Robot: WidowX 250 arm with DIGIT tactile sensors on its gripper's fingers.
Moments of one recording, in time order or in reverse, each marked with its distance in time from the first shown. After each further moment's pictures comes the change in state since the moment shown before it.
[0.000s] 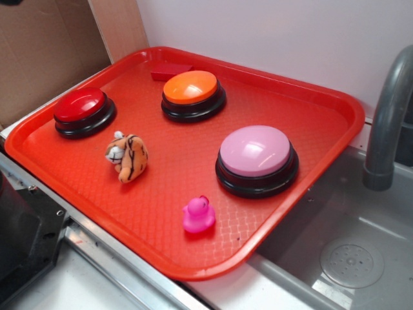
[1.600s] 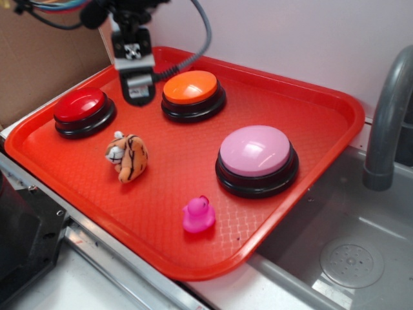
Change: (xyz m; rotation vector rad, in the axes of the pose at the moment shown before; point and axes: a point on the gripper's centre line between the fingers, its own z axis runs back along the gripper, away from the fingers) arm 0.066 -0.060 -0.110 -0.003 0.226 -0.749
